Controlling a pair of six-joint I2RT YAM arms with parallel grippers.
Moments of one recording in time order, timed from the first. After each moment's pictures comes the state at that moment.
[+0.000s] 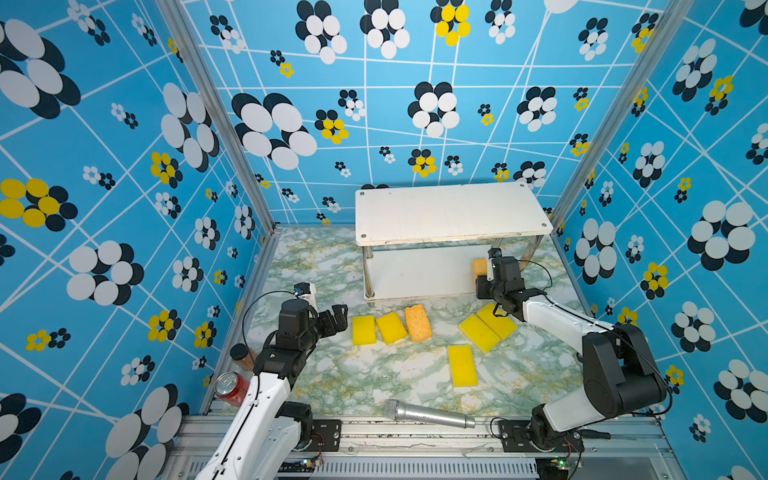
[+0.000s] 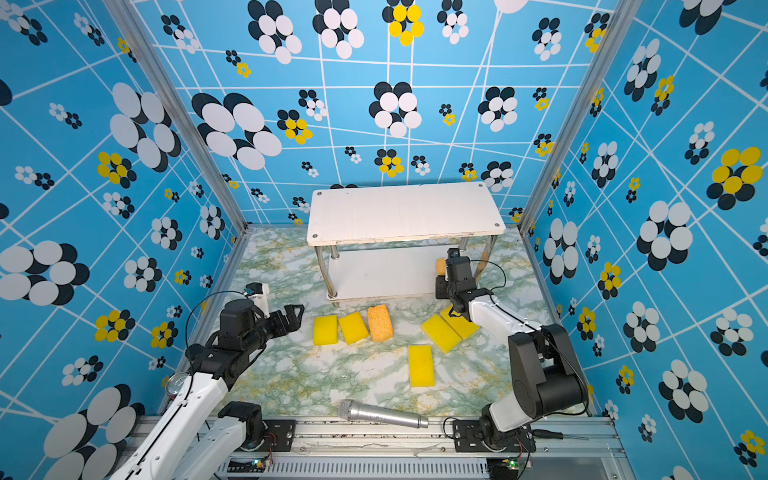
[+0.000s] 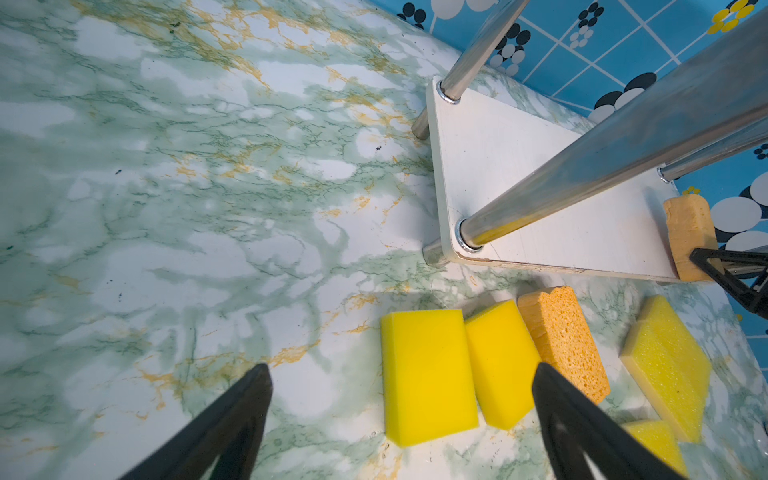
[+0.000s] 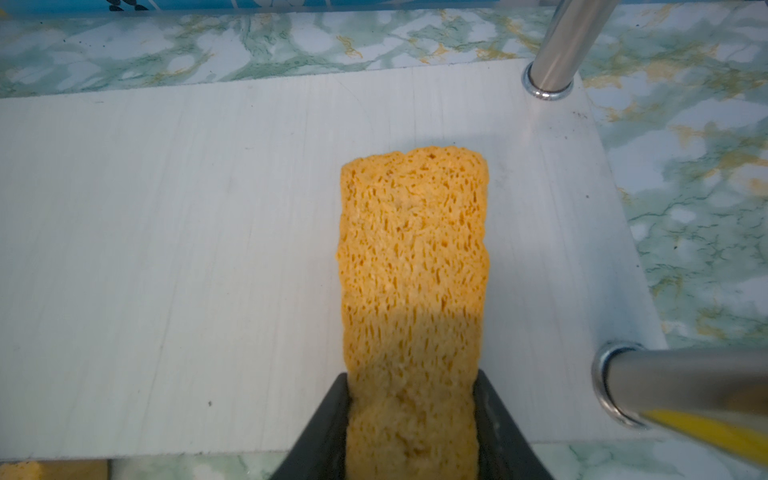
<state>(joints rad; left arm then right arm) -0.12 0.76 0.50 -0.33 0.16 -0.43 0.27 1.54 0.87 -0.08 0.15 0.17</state>
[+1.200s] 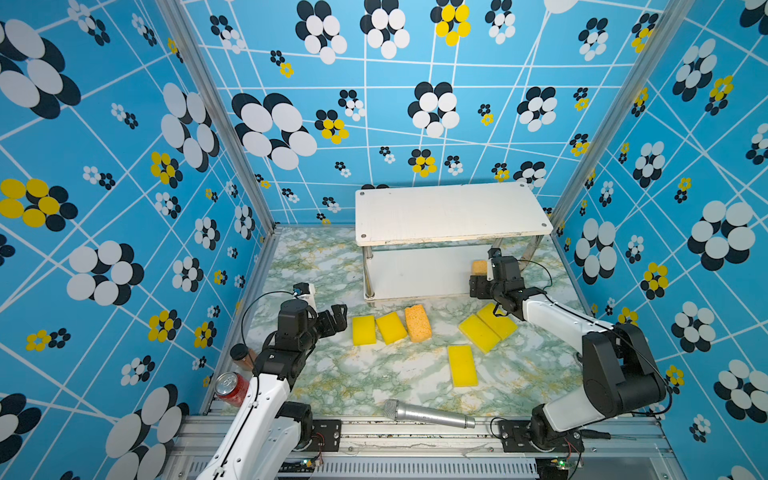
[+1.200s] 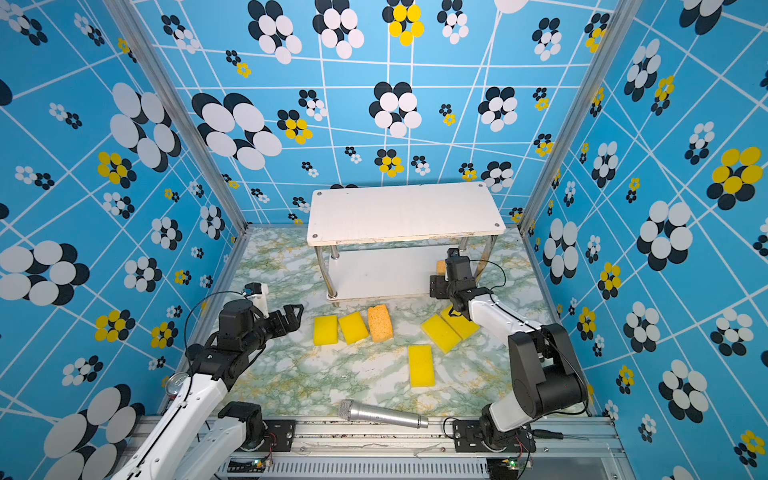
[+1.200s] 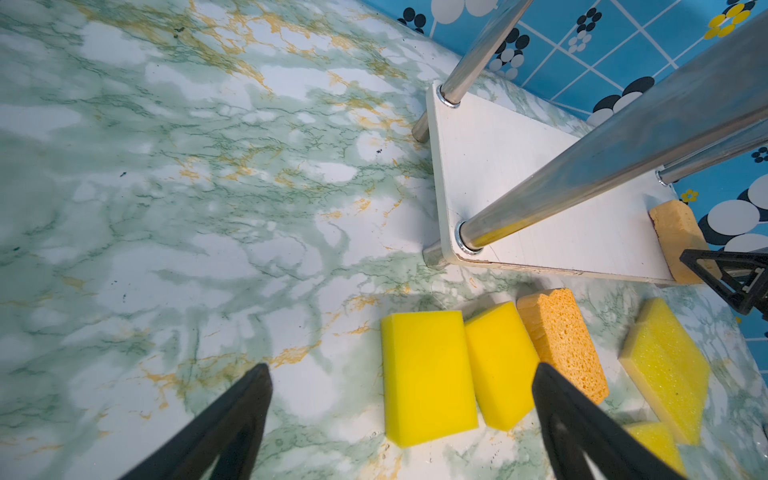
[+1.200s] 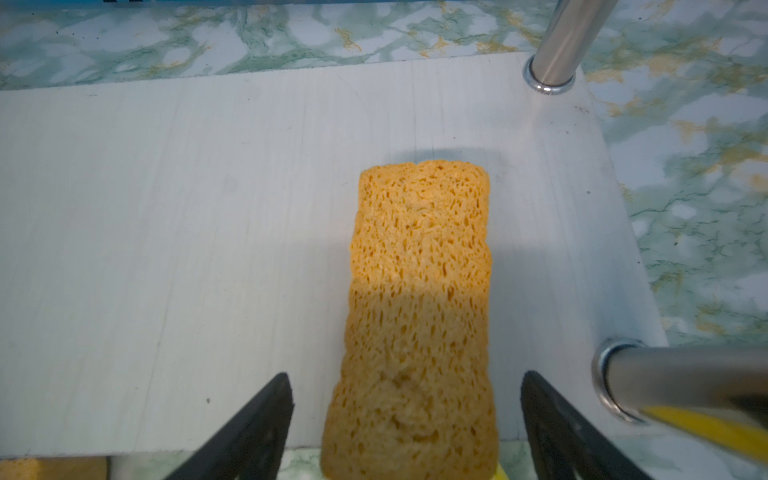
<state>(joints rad) -0.12 0.75 0.50 -0.33 0.16 -0.43 0.27 1.54 0.88 -0.10 0.15 0.17</state>
